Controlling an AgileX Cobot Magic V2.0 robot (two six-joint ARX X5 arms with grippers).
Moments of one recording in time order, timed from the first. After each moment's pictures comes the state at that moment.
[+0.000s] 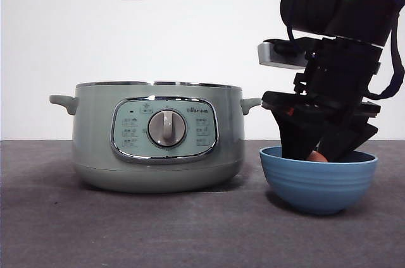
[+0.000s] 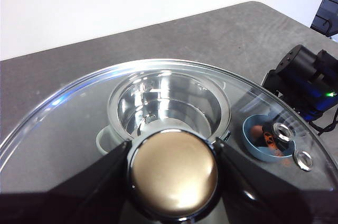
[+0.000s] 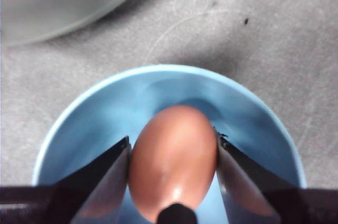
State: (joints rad) left arm -0.45 0.66 1.26 -0.97 0.06 -0.03; right arm 0.53 1.59 0.94 -0.50 -0.03 -0.02
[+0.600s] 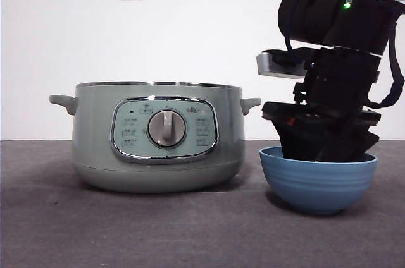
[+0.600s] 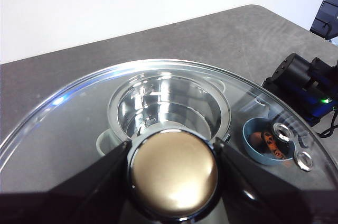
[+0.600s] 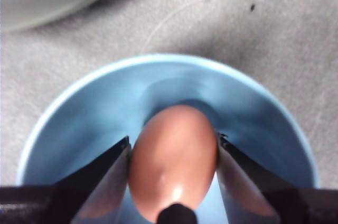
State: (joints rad) left arm -0.45 0.66 1.26 -0.96 0.06 -0.03; right arm 0.53 1.62 0.94 -0.51 -0.03 -0.02
